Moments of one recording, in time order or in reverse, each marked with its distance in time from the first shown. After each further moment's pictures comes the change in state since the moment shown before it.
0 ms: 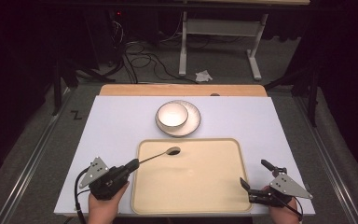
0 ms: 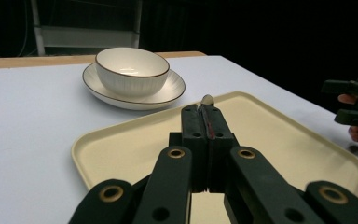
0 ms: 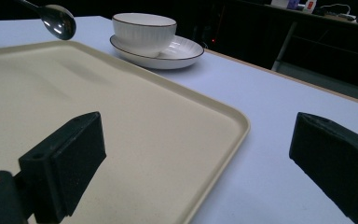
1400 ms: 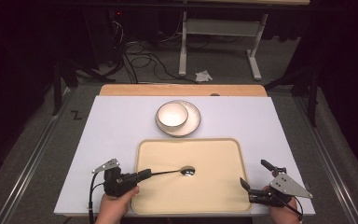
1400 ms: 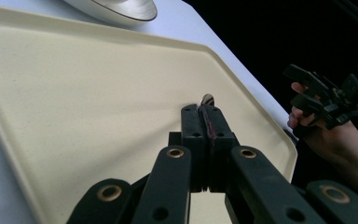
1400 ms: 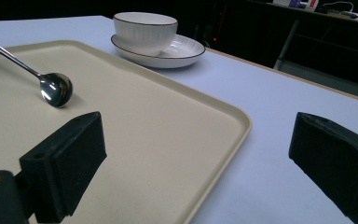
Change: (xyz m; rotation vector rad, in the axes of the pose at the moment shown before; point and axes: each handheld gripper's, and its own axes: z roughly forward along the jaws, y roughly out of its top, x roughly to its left) left arm 0.025 -0.041 0.038 0.182 -0.204 -0.357; right arm -0.001 -0.001 0.001 0.001 0.009 0.010
